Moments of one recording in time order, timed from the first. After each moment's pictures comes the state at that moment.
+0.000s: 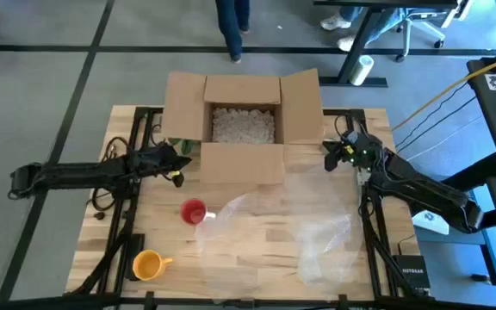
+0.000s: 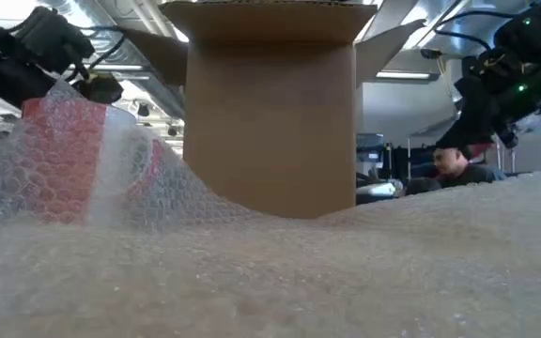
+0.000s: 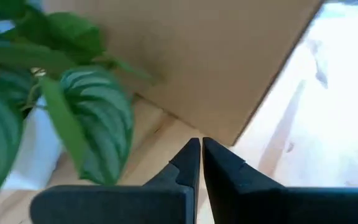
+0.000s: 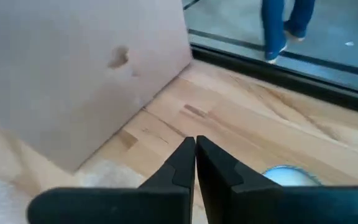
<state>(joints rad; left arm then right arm) 0.23 0.62 0.13 0.00 -0.26 -0.23 -0.60 0.34 0.24 -0.34 0.06 0.32</state>
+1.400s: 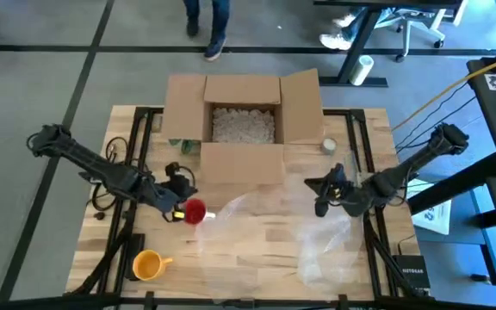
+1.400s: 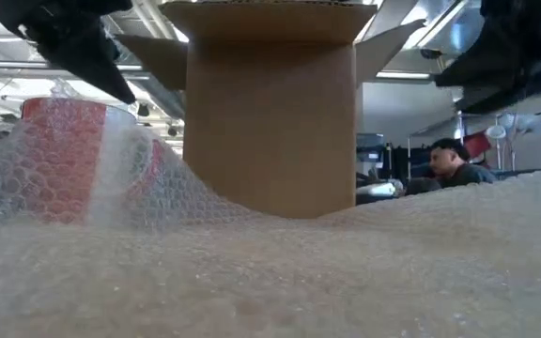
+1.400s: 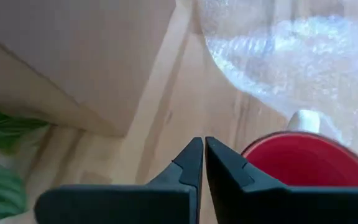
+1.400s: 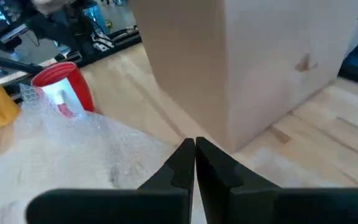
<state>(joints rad) -0.42 1.05 0.73 -0.62 -0.58 -0.40 0.59 0.89 0.52 -0.34 0.91 0.81</state>
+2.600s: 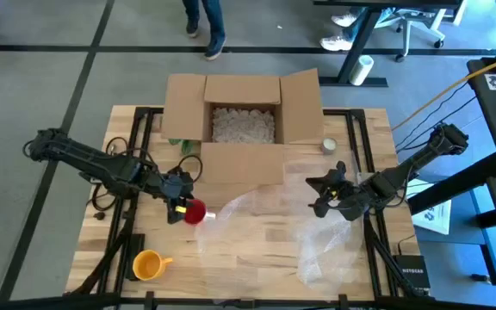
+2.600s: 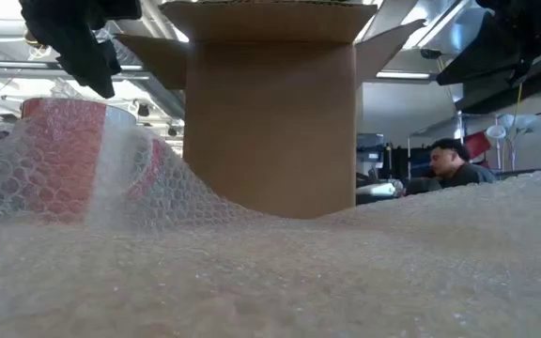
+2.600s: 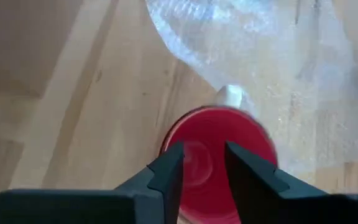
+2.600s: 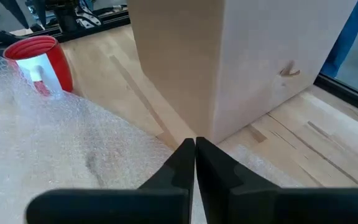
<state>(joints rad) -0.27 1.05 0.80 -0.72 -0.13 -0.50 0.59 0.92 0.58 -0.48 0.91 0.80</state>
